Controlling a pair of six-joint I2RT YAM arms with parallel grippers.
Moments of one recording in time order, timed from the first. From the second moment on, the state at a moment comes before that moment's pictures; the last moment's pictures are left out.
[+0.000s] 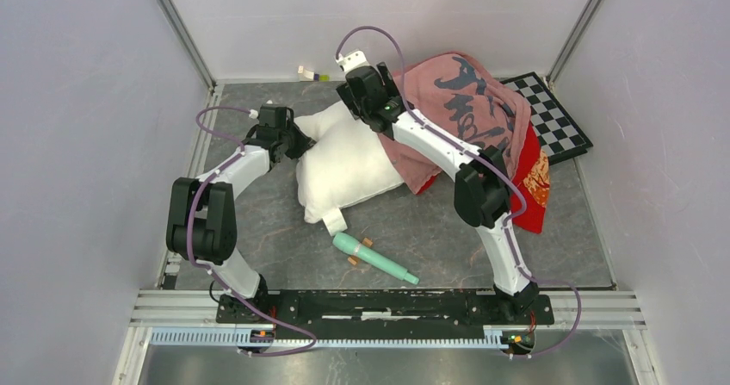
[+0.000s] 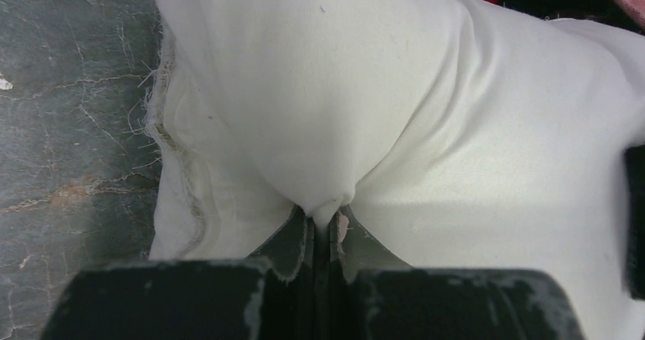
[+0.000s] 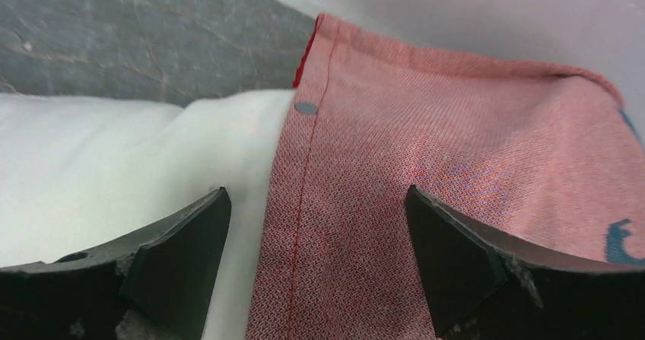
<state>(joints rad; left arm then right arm) -0.16 1.66 1.06 -0.12 0.09 -0.85 0.71 2.21 2.06 -0.31 0.58 -0.14</state>
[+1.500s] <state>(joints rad) -0.26 1.80 1.36 -0.38 -0.03 -0.93 0.83 1.94 1.94 -0.44 0.46 -0.05</state>
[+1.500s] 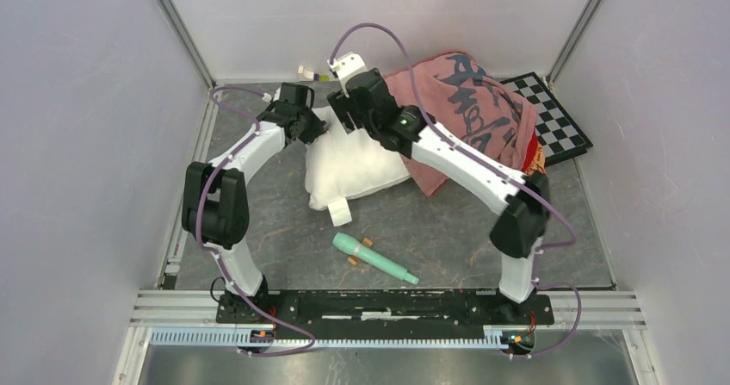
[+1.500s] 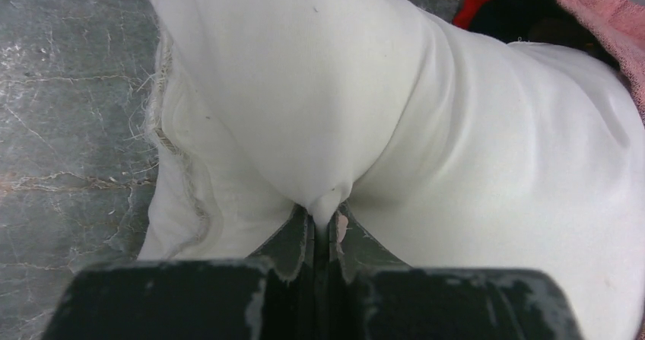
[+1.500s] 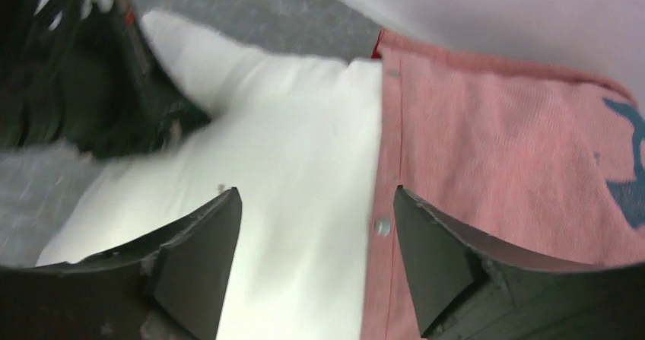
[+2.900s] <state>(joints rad) -0.36 1.29 1.17 -0.65 -0.19 -0.56 0.77 1.53 0.84 -0.05 0.72 0.14</state>
